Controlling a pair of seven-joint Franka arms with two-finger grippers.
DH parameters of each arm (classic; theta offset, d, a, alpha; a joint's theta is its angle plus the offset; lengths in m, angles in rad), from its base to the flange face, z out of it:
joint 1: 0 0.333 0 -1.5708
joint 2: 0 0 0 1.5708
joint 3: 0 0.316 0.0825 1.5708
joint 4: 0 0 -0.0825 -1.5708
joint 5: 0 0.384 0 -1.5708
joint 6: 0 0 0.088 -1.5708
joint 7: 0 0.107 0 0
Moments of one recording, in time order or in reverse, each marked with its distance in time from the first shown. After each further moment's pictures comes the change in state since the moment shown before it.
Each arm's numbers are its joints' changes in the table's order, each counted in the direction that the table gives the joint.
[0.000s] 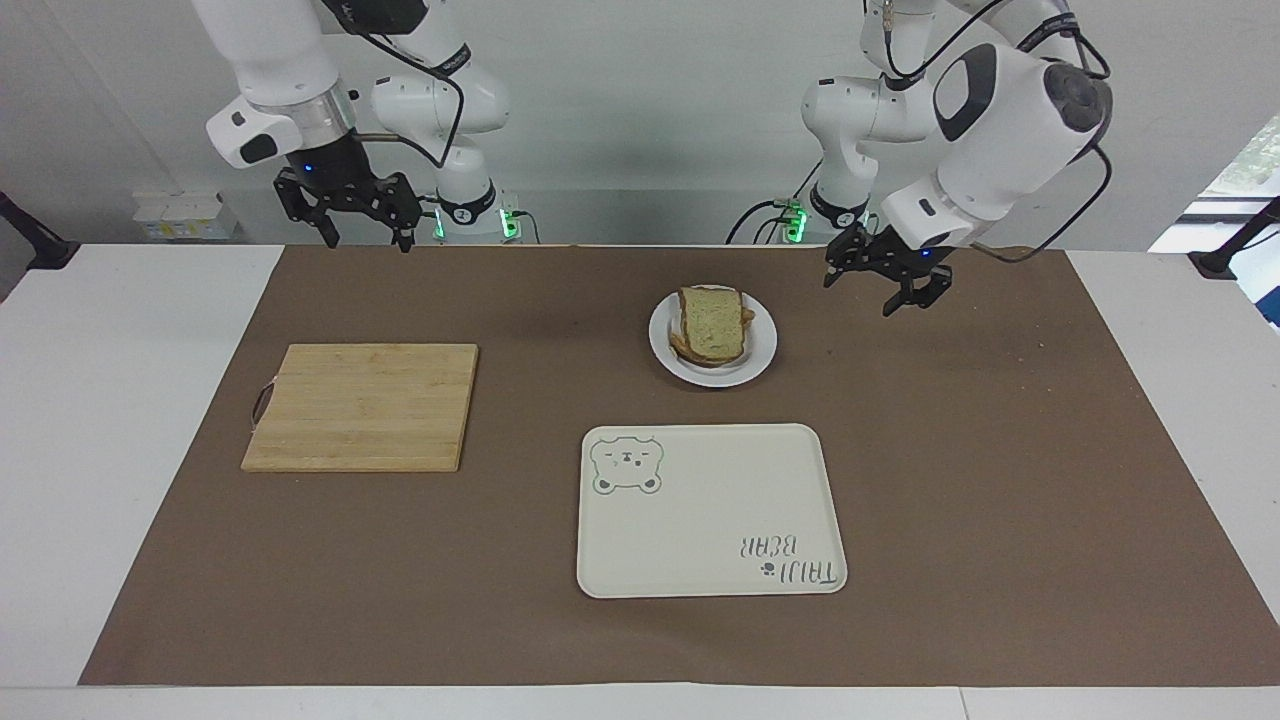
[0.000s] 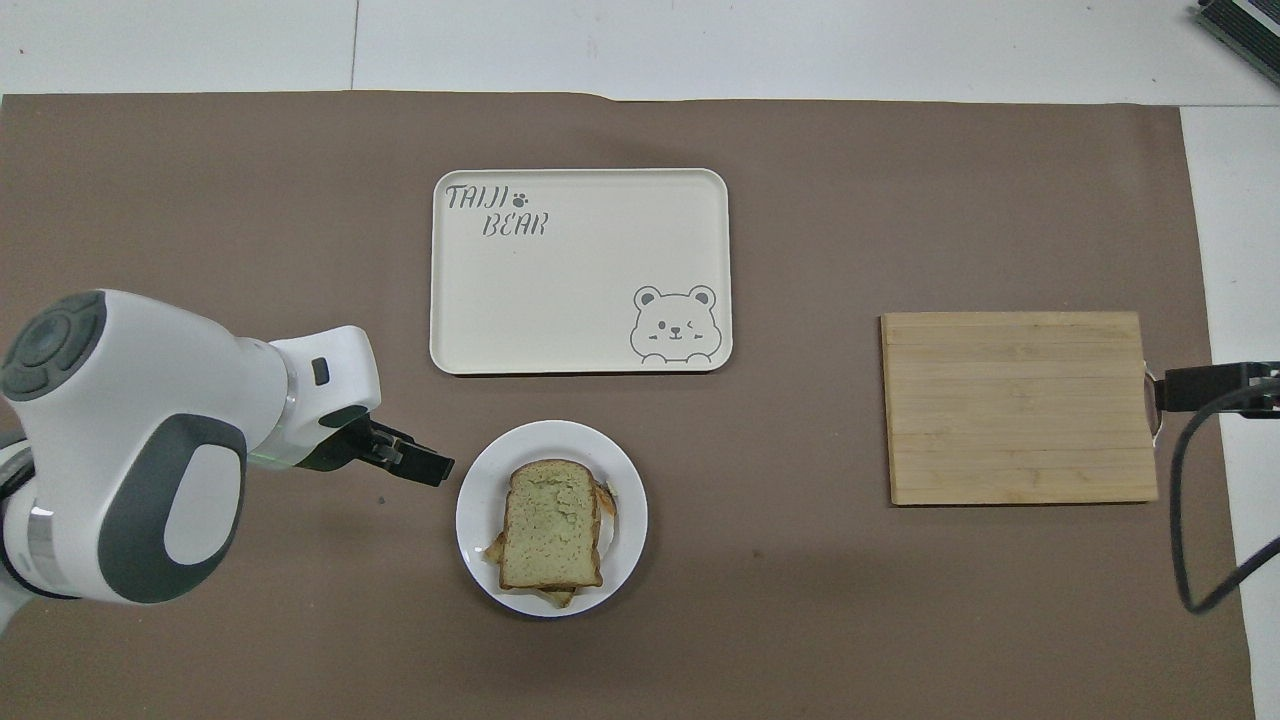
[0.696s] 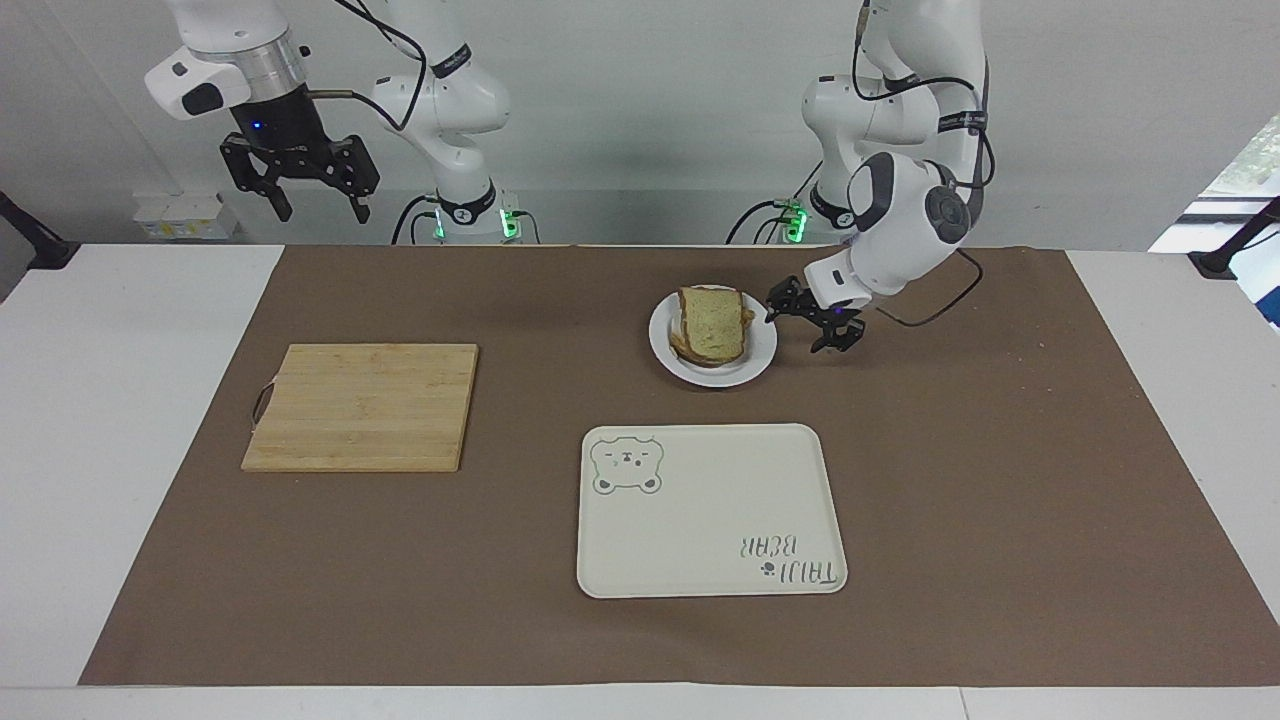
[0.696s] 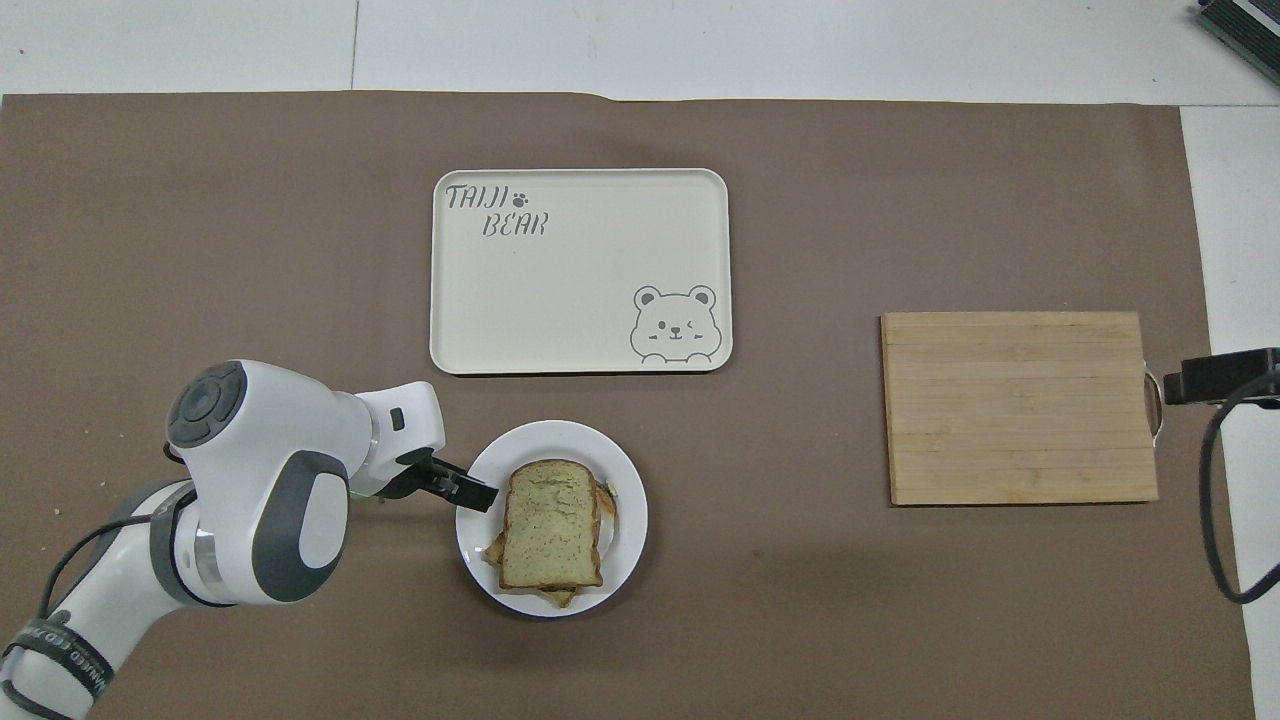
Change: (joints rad) left arm -0.070 0.114 0.000 -0.175 -0.107 -0.260 0.093; right arm -0.009 0.055 -0.028 0.081 0.062 0.061 -0.008
